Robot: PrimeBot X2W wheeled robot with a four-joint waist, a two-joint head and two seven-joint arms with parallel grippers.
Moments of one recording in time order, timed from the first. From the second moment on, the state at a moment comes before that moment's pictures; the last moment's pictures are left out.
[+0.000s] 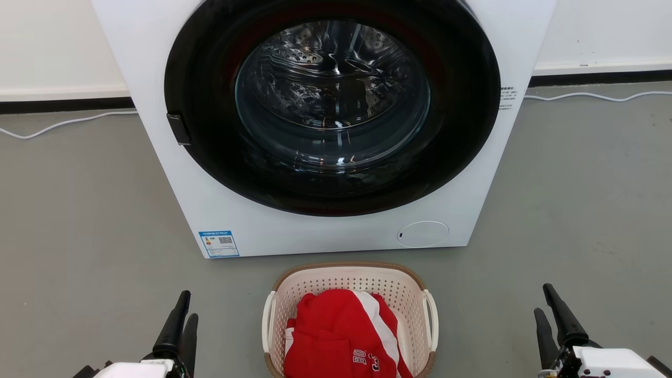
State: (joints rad) left arm 0.00 0.03 0.08 0.32 -1.60 -0.12 0.10; right arm 0.00 -0.04 -0.12 0.33 1.60 0.12 0.10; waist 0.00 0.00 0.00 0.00
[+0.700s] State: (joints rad) left arm 0.00 0.03 0.05 0.27 -1.50 -0.12 0.04; right arm 0.00 -0.05 -0.06 0.27 1.52 0.12 0.04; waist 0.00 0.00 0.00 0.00
